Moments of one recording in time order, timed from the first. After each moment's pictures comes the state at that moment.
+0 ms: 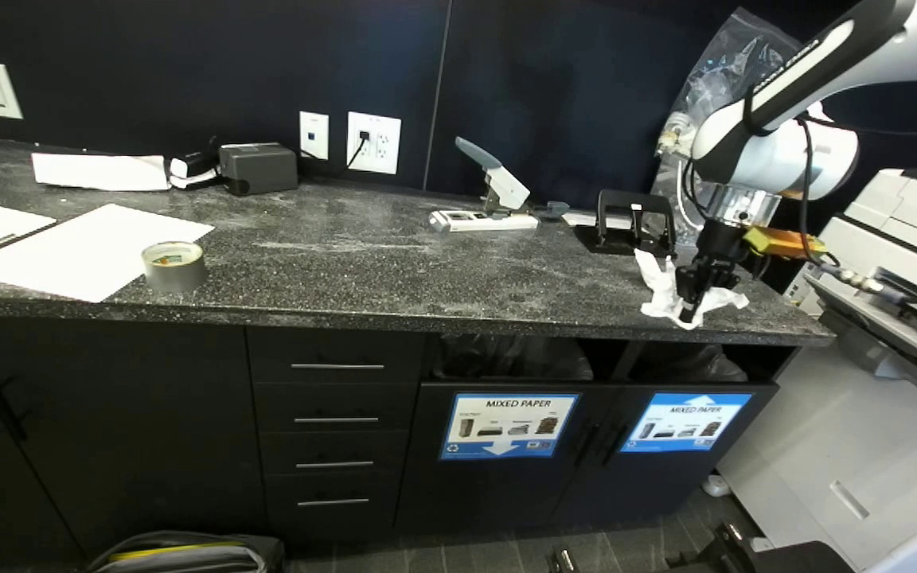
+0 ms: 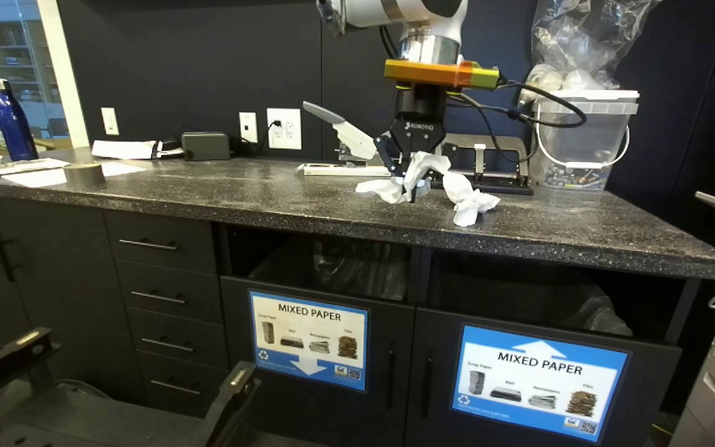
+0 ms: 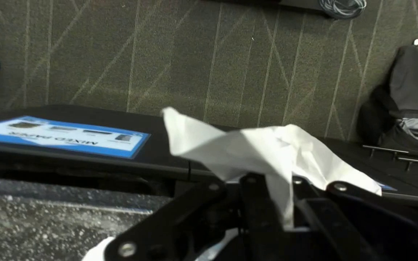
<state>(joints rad) -0.32 0.34 -0.06 -2.01 0.00 2.21 -0.52</state>
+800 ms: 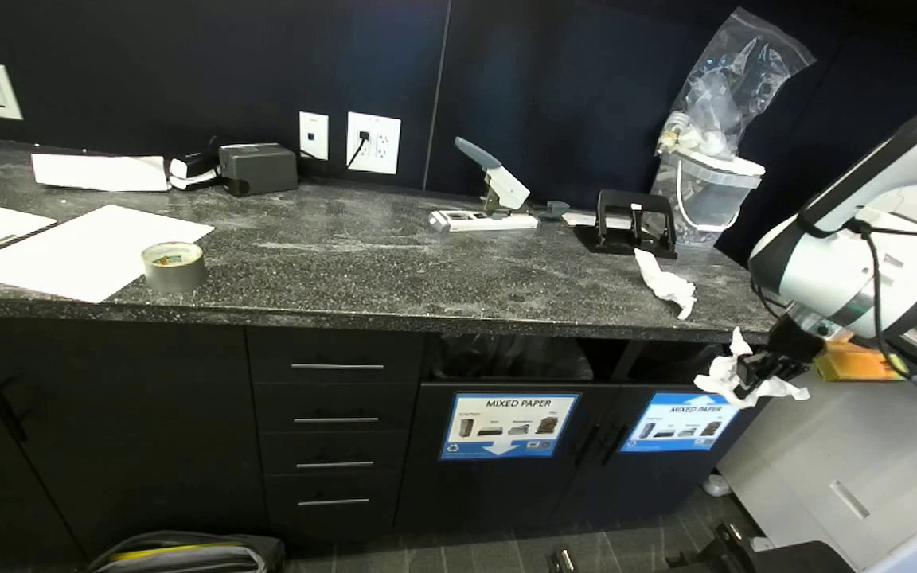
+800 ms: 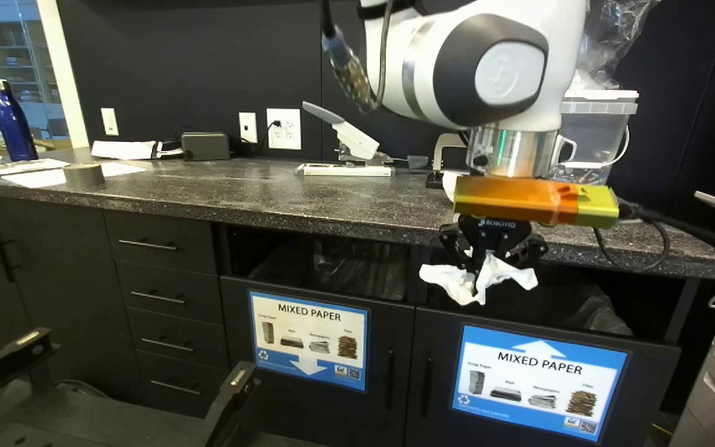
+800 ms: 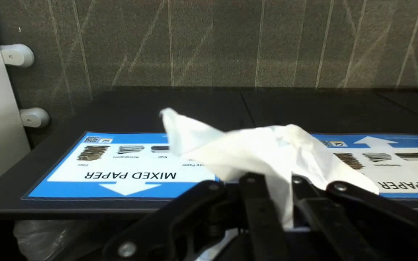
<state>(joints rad) -0.52 0.44 -0.09 -2.30 0.33 2.83 -0.92</state>
